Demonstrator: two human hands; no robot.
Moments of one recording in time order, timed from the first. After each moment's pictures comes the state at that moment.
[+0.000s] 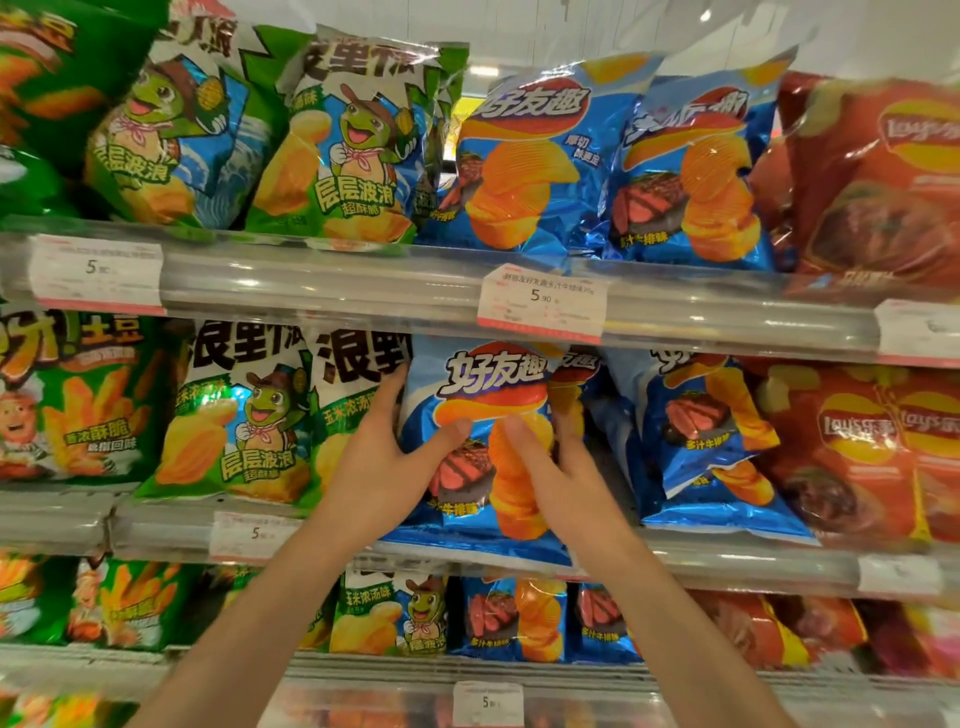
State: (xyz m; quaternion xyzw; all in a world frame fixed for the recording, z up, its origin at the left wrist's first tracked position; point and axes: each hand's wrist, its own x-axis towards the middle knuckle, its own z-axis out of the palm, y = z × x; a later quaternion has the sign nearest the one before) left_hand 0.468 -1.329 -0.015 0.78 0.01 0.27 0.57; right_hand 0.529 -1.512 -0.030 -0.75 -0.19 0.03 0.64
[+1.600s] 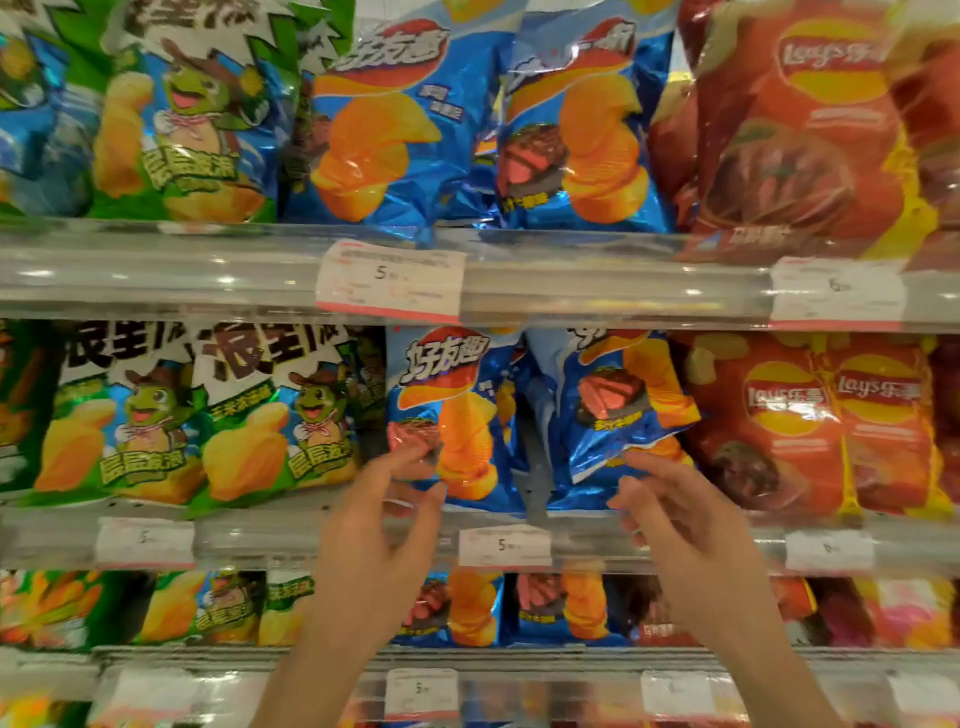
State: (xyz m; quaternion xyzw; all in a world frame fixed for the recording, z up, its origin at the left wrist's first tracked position) left_hand 0.462 -1.440 -0.065 0.82 0.02 0.36 0.45; right_hand 0.529 -1.690 -0.054 -0.76 -0.17 -0.12 0.61
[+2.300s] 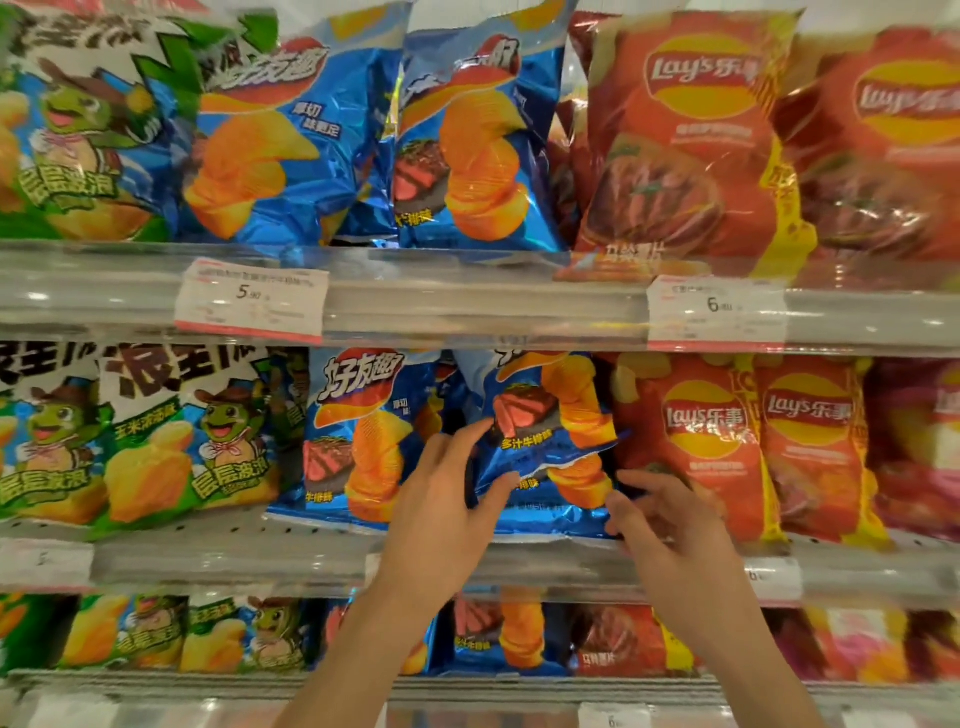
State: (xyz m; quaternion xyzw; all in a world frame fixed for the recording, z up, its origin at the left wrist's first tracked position) left_hand 0.544 -1.541 -0.049 0.89 0.00 0.30 0.34; right_hand 0.581 -1.761 -0.060 -0.82 -0.14 -0.12 0.54
